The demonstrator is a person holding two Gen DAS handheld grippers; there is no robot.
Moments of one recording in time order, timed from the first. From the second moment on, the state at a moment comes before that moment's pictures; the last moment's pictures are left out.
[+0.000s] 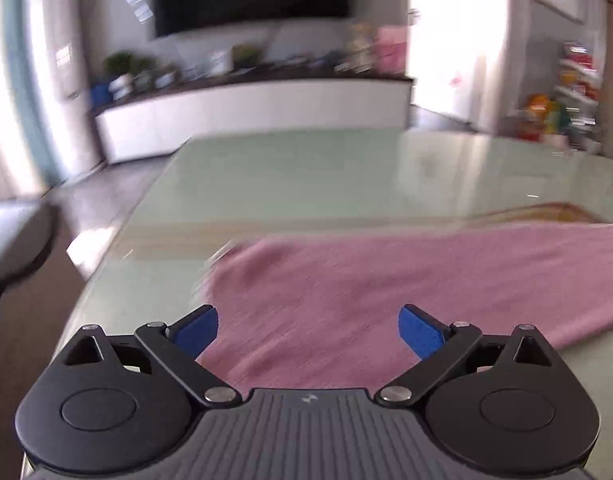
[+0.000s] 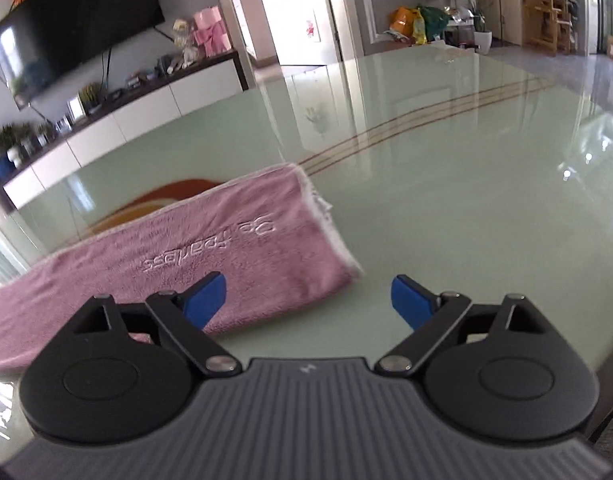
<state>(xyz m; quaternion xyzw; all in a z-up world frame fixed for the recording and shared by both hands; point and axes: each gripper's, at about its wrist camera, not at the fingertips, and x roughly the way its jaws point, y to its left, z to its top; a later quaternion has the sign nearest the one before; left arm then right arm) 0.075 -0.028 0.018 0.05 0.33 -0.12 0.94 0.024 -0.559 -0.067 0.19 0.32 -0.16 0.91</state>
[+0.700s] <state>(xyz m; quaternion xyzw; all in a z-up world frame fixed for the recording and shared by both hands) 0.204 -0.453 0.032 0.37 0.32 -0.62 0.62 0.003 -0.598 -0.048 0.28 0.34 -0.13 0.89</state>
